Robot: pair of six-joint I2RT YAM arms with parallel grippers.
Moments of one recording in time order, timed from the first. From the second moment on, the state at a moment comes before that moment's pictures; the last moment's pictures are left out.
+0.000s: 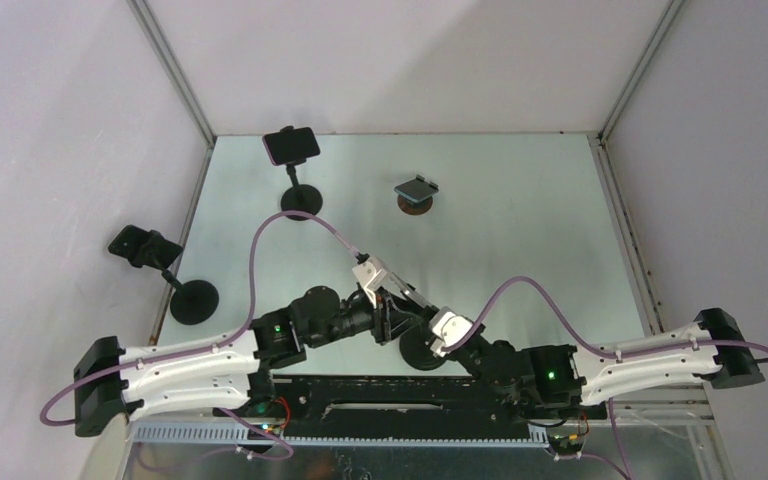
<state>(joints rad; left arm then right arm) -1.18 0.88 0.51 0.23 -0.02 -0.42 1.66 0.82 0.46 0.16 0.91 -0.21</state>
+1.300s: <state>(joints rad) -1.11 1.06 0.49 0.47 -0.13 -0.36 1.12 0.94 0.24 0.72 0.29 -0.15</state>
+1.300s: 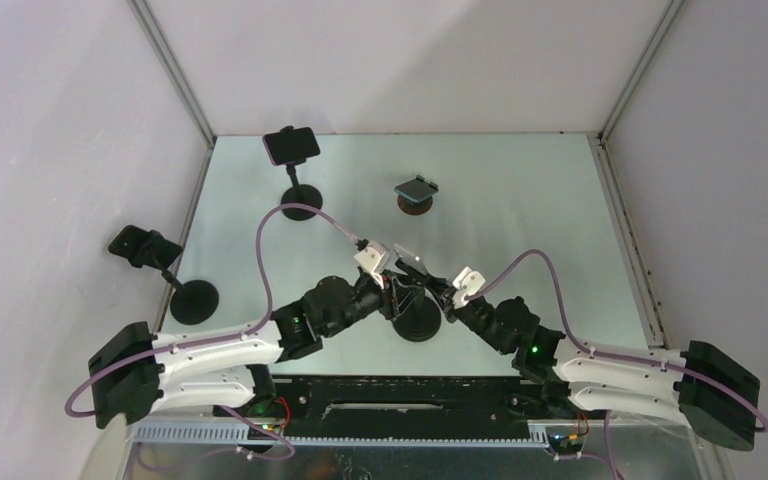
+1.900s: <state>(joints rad) -1.17 1.06 0.49 0.49 -0.13 -0.35 0.94 0.74 0.24 0.48 -0.06 0.04</state>
